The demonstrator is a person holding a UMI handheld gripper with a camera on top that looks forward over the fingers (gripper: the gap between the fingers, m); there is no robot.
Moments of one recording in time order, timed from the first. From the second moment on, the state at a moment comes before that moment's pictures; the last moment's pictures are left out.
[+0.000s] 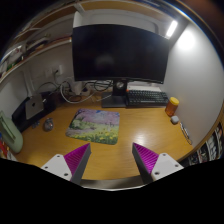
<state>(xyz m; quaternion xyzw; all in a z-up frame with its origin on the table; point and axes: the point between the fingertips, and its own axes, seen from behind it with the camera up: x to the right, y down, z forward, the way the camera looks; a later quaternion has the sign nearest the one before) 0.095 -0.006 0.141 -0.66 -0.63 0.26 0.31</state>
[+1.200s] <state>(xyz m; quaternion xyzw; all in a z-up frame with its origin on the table) 0.072 -0.305 0.078 -0.59 -0.71 0.29 0.23</state>
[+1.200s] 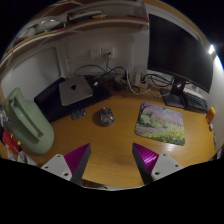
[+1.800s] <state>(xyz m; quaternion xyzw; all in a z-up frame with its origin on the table) -0.049 -0.344 0.015 -0.59 -0.69 0.30 0.29</state>
